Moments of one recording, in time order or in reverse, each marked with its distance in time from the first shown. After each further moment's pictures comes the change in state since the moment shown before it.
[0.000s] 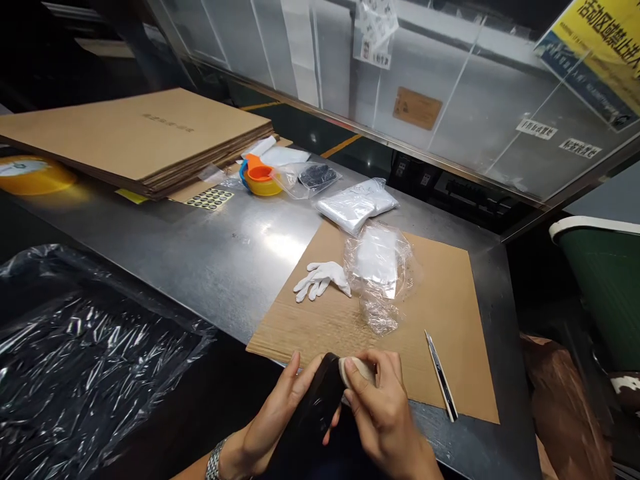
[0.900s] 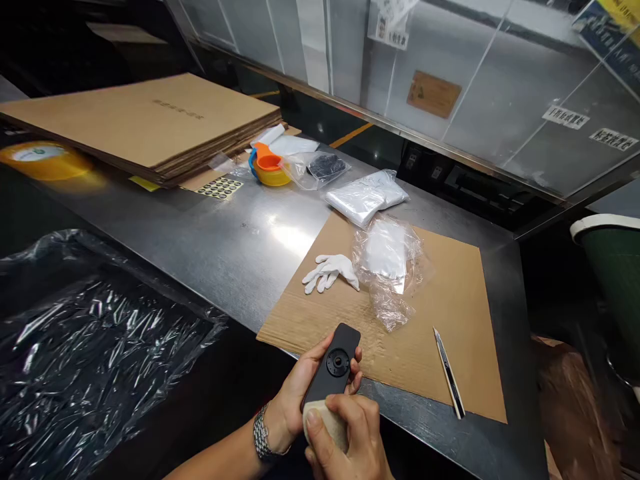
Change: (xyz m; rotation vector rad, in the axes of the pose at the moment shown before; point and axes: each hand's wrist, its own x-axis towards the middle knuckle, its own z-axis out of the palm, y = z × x) left_hand 0.032 0.007 -0.005 -0.754 0.023 -0.184; right_hand -0.037 -0.036 0.058 -0.101 0.193 -0.065
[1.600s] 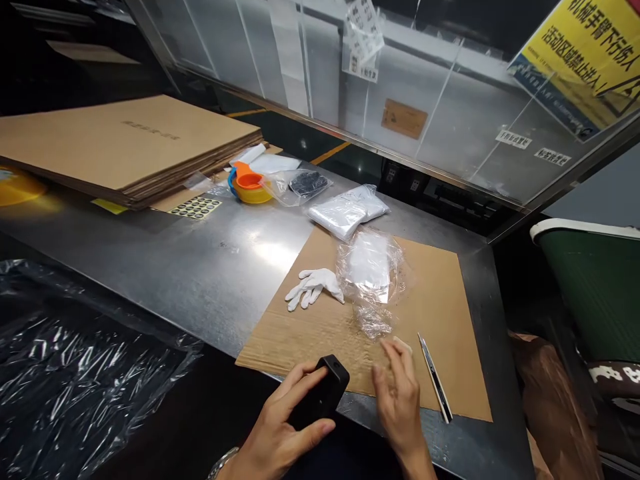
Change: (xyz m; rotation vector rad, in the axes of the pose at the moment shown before) left_hand -0.035 -0.008 -0.021 1.731 -0.001 1.003; right_hand 0.002 0.090 -0.021 -0.050 0.018 0.526
